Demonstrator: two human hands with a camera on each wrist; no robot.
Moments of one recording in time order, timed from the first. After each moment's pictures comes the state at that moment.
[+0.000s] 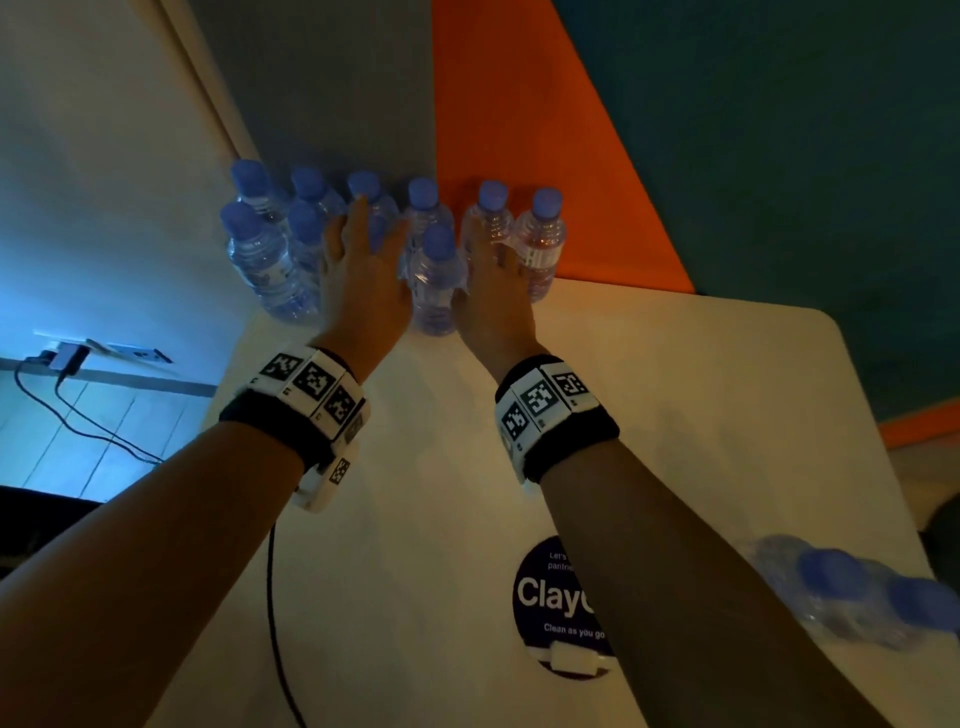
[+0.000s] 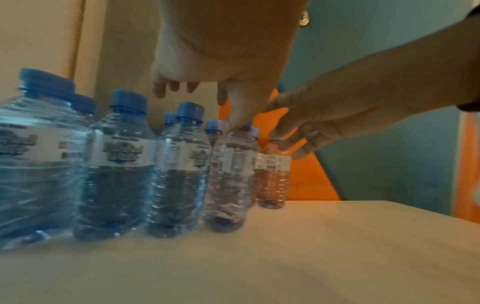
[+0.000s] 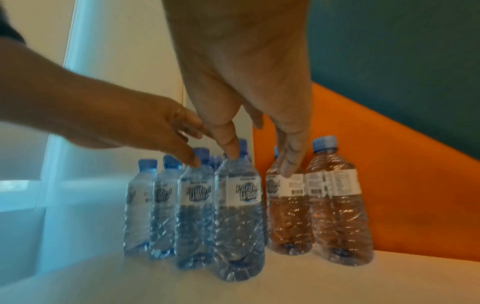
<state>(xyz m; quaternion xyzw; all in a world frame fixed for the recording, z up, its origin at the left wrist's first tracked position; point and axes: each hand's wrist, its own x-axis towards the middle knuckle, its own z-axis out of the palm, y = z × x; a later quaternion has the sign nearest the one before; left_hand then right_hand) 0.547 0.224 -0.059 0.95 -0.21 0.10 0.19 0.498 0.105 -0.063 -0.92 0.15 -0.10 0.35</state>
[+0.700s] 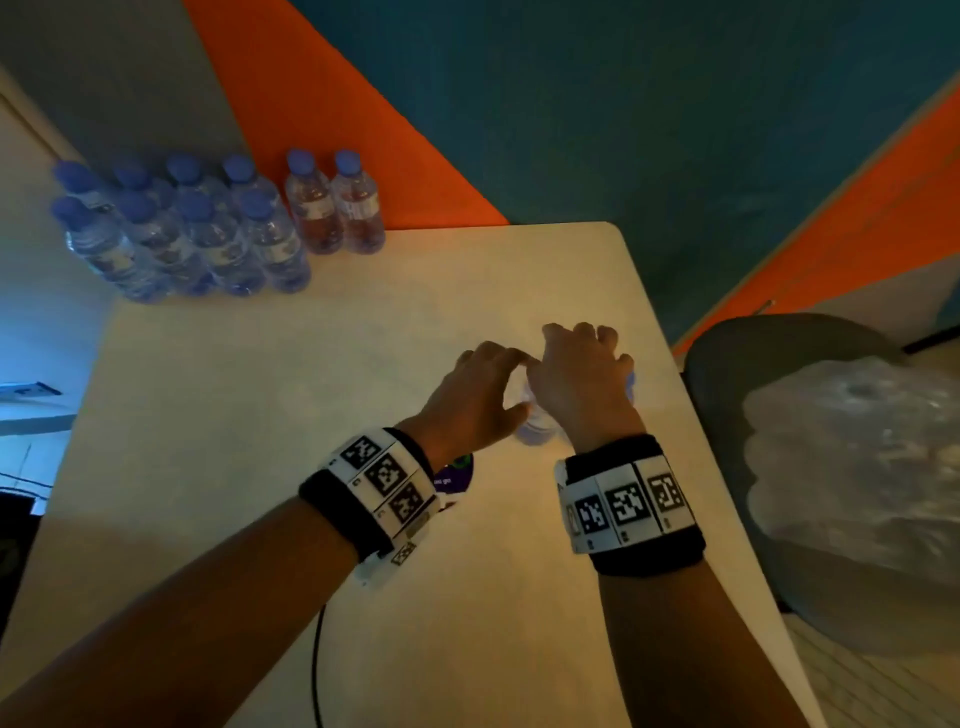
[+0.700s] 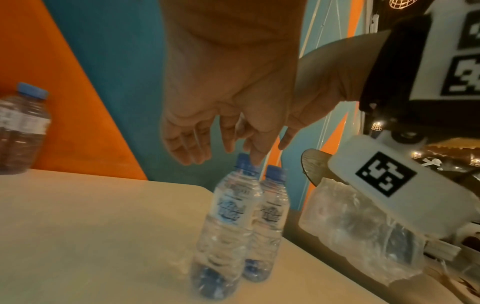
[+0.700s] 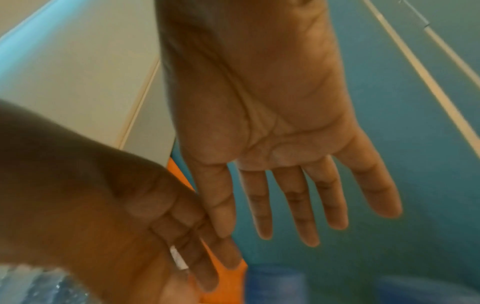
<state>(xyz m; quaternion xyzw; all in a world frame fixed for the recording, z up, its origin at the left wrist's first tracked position) 0.264 0.101 -0.028 0.83 -0.43 -0.24 0.24 0.201 0.015 0.030 -0.90 0.40 0.11 0.14</state>
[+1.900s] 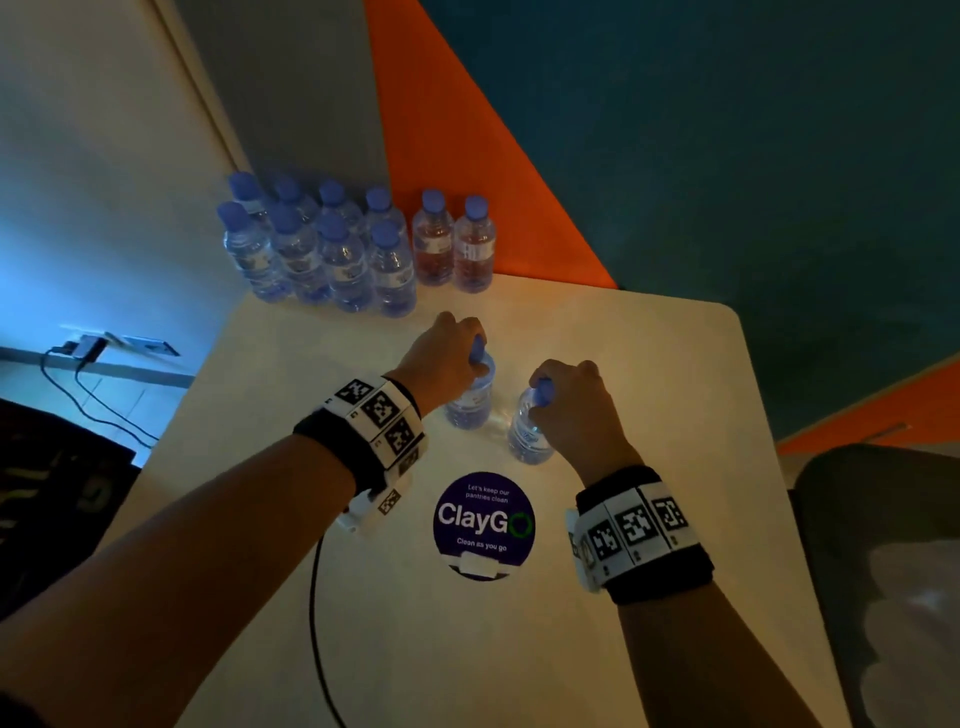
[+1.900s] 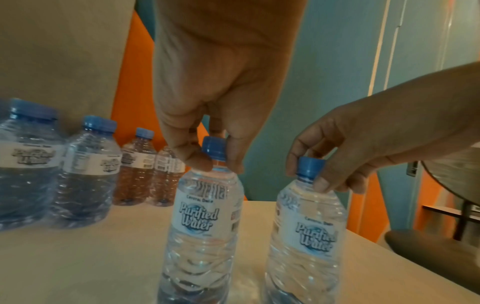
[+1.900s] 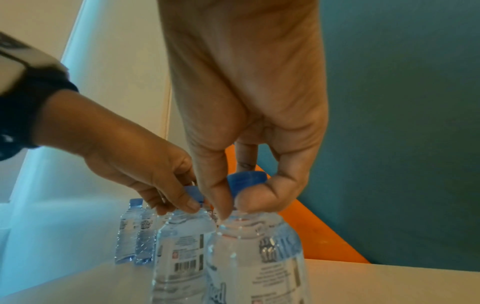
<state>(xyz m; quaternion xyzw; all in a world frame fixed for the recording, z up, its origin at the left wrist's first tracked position) 0.395 0.141 -0.031 0.92 -0.26 -0.17 0.22 0.284 0.024 -0.016 -0.92 0.24 0.07 0.30</state>
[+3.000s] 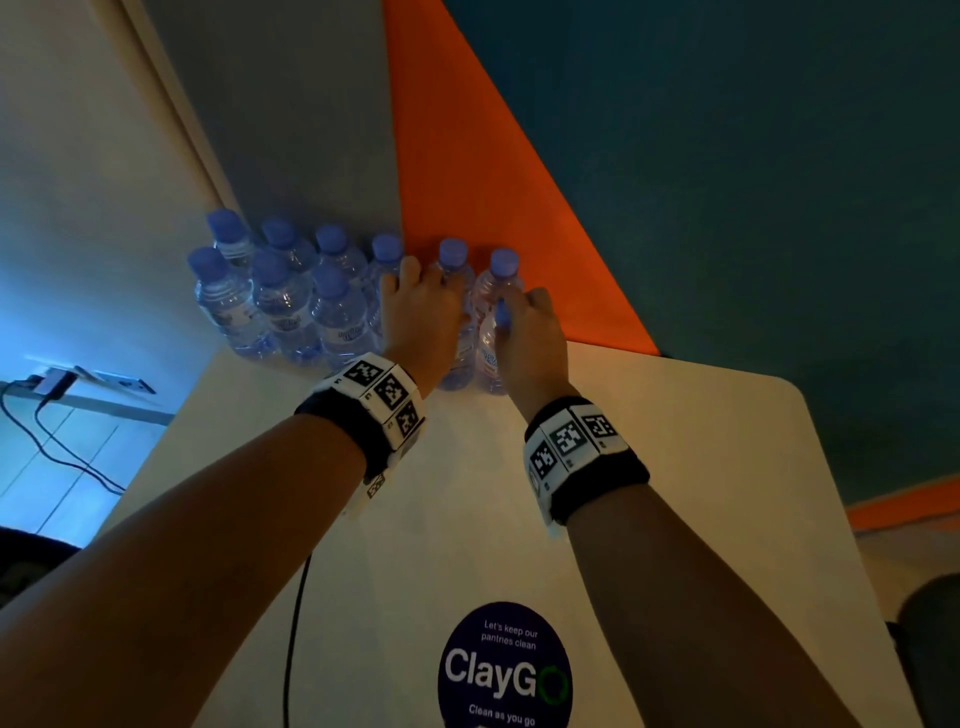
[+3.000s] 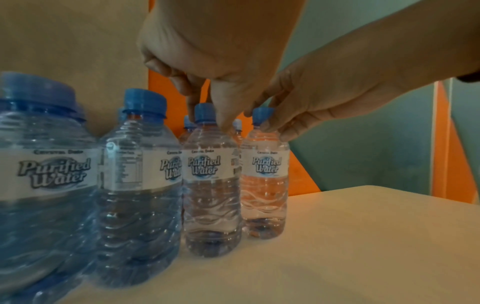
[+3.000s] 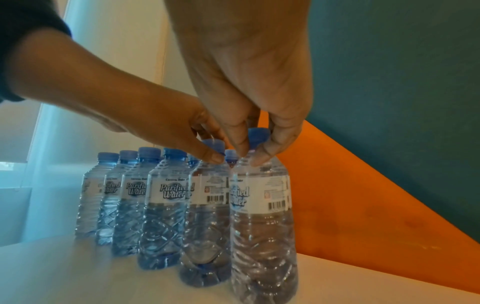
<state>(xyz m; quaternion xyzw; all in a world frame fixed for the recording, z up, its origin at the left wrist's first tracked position) 0.536 0.122 -0.054 0.96 -0.23 0.17 0.03 0.480 0.023 -0.054 -0.94 0.15 -0.14 0.27</state>
